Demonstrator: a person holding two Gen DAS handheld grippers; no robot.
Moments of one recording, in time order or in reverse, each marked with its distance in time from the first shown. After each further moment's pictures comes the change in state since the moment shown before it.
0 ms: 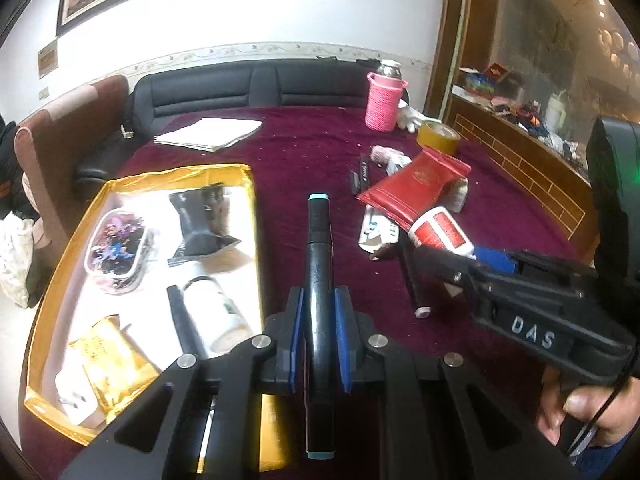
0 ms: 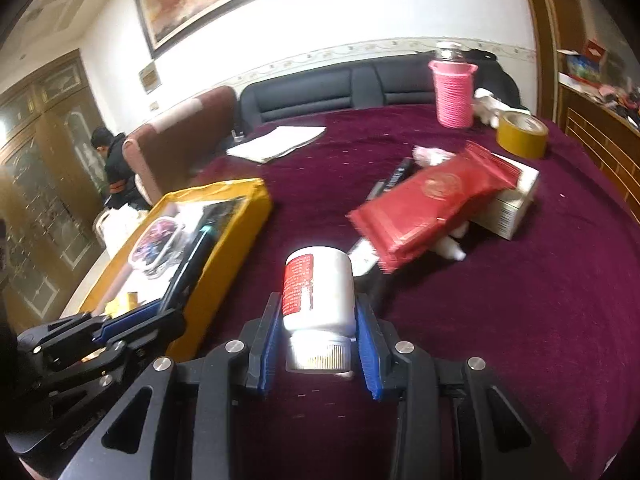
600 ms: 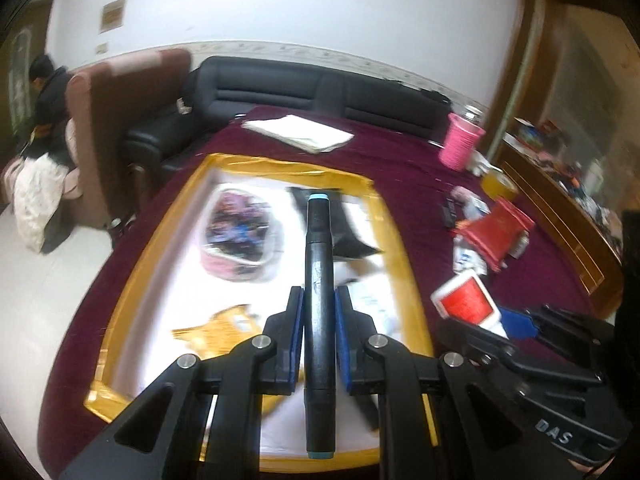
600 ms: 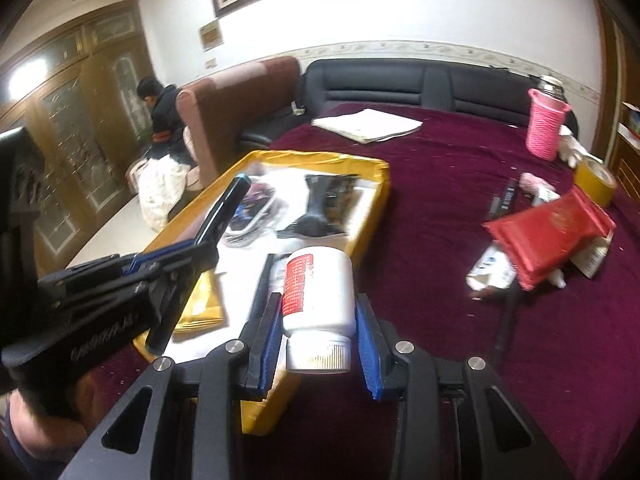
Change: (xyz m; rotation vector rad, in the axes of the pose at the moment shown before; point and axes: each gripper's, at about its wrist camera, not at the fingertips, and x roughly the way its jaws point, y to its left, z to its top) left arm -0.027 0.125 -0.013 -0.222 -0.044 0.085; right arm 0.029 0.116 -0.007 -0.202 0.067 0.101
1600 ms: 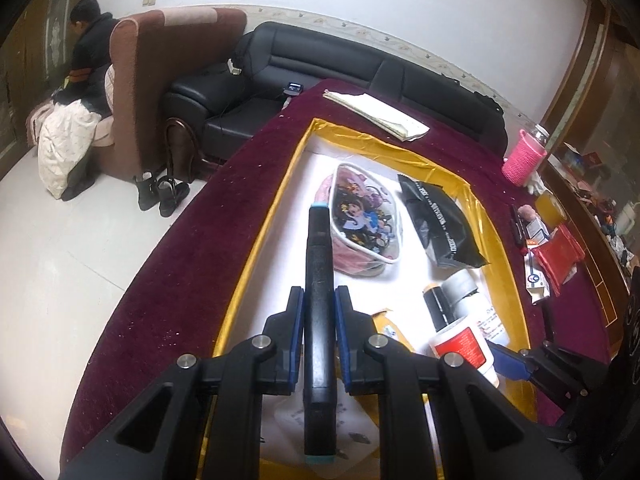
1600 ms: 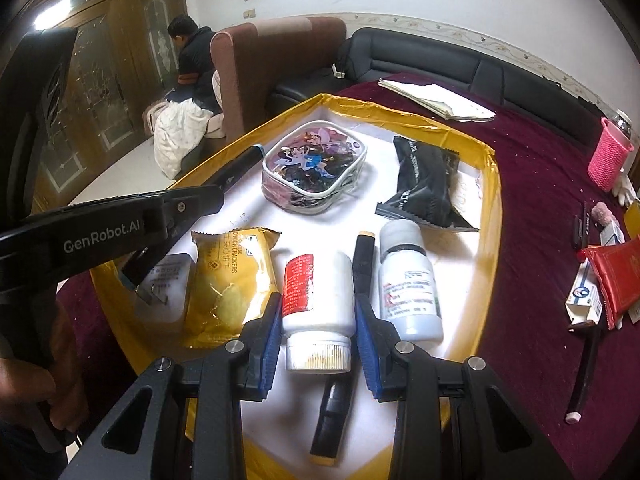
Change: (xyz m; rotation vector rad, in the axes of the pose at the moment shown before) left arm 0.028 0.088 0.000 -0.151 0.086 0.073; right arm 0.084 0.069 -0.003 -0.168 0.130 0.009
